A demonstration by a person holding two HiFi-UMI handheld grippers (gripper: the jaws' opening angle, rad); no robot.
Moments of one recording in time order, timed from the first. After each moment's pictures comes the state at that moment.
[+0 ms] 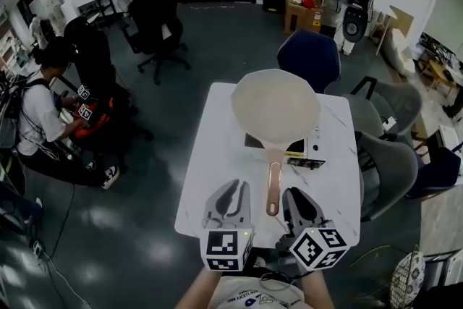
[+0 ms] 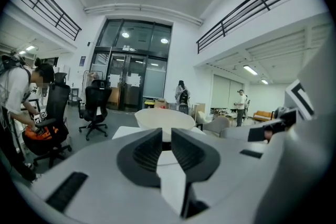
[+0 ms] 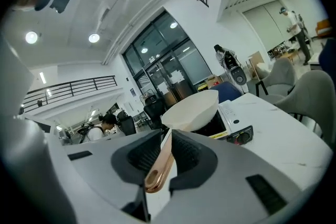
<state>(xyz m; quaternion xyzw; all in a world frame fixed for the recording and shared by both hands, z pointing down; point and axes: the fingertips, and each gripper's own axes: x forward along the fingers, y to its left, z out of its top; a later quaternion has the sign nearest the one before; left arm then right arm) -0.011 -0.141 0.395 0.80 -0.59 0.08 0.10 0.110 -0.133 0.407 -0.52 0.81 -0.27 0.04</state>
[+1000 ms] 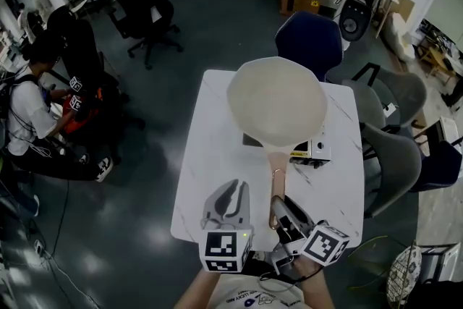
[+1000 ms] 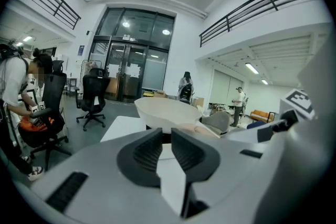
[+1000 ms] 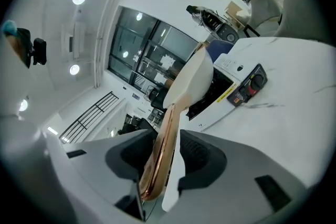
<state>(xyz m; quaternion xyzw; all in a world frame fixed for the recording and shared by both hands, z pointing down) -0.015 -0.180 0.435 0.80 -0.57 0.10 0.14 0.081 -0.154 0.456 -0.42 0.76 -0.48 0.12</state>
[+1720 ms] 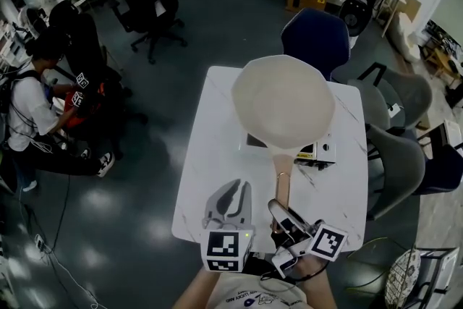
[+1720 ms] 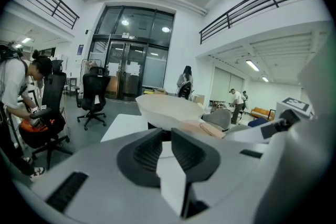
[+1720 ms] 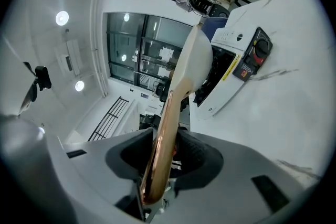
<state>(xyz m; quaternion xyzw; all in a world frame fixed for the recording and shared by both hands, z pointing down) -0.019 -0.186 0.446 0.80 -0.57 0.12 0.14 0.061 -0.152 0.464 -0.32 0.75 -0.56 0.16</state>
